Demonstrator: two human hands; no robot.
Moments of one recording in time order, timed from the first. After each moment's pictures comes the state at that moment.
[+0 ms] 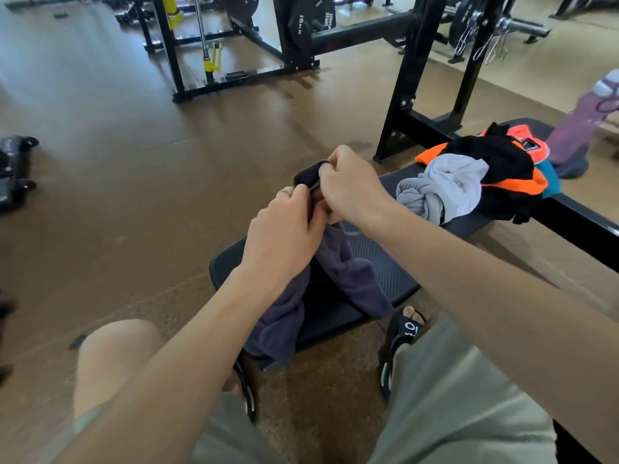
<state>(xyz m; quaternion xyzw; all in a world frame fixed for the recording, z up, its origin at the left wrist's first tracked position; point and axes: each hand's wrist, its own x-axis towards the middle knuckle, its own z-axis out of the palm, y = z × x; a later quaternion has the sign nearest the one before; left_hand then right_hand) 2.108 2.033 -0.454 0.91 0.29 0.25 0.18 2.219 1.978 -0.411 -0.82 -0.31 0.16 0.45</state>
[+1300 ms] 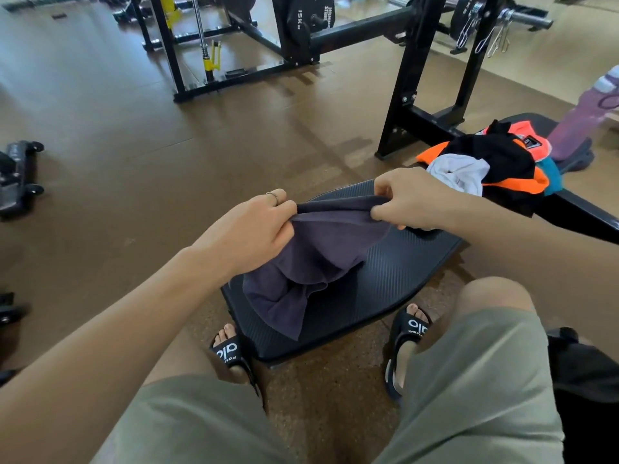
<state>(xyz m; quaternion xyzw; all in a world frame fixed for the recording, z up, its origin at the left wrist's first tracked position) 2.081 2.097 -0.432 0.99 0.07 0.13 0.03 2.280 1.918 -0.401 -0.88 -0.43 0.14 0.14</state>
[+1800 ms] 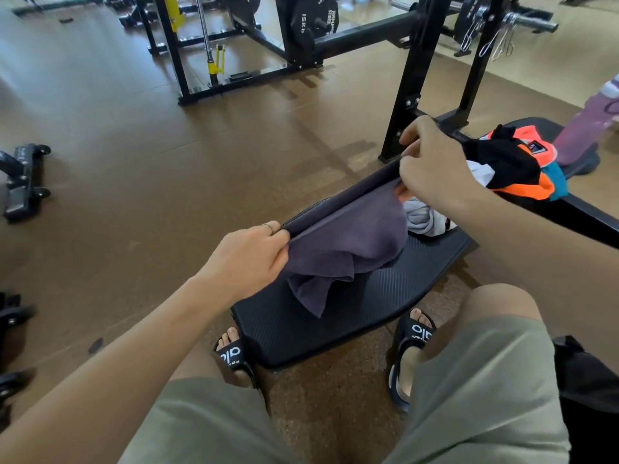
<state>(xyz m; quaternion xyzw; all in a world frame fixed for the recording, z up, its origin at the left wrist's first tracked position) 2.064 2.102 -0.462 0.99 0.10 0.08 -0.02 2.293 1.927 -0.379 -0.87 -0.29 0.07 0.40</state>
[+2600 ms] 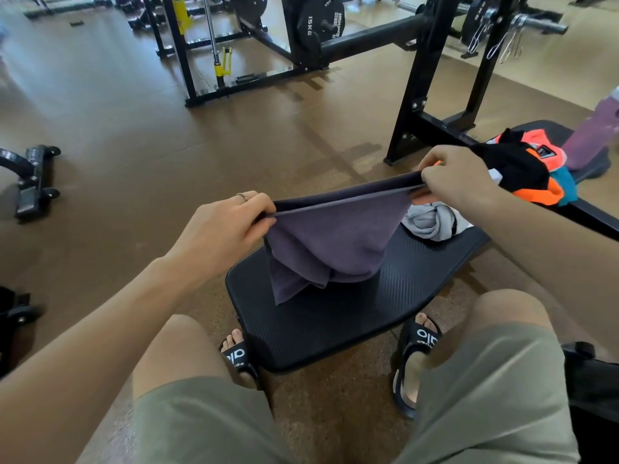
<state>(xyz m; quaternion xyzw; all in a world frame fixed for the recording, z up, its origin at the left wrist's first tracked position) 2.055 2.128 -0.414 0.98 0.13 0.17 0.05 2.313 1.917 -0.386 -0.87 -0.22 0.13 0.42</state>
